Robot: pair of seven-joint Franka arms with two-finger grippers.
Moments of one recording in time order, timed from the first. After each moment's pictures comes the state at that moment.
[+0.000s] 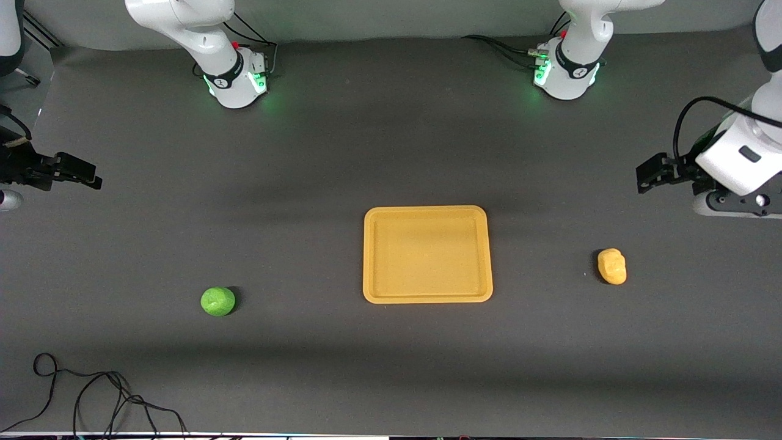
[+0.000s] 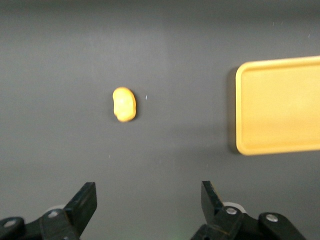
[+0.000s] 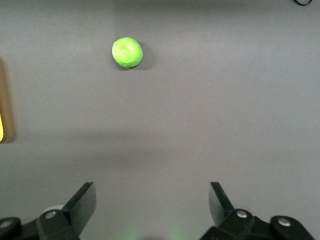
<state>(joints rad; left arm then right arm) 0.03 0.12 -0.16 -1.48 0.02 1.57 -0.08 0.05 0.02 -0.13 -1.61 -0.01 1.55 -0.07</state>
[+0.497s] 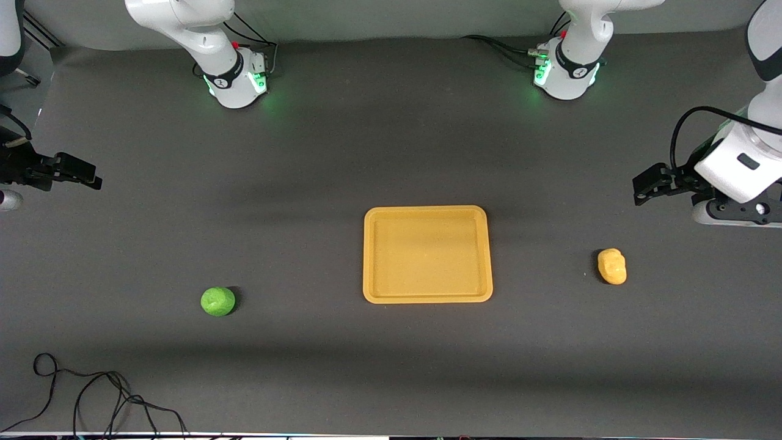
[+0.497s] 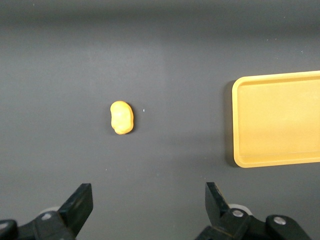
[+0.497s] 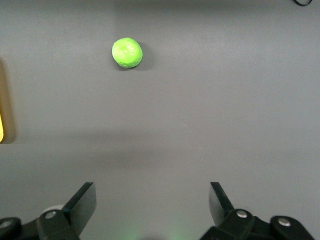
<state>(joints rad) 0.03 0.11 -0.16 -1.49 0.02 1.61 -0.08 0.05 0.02 -0.13 -1.61 -0.01 1.55 -0.06</state>
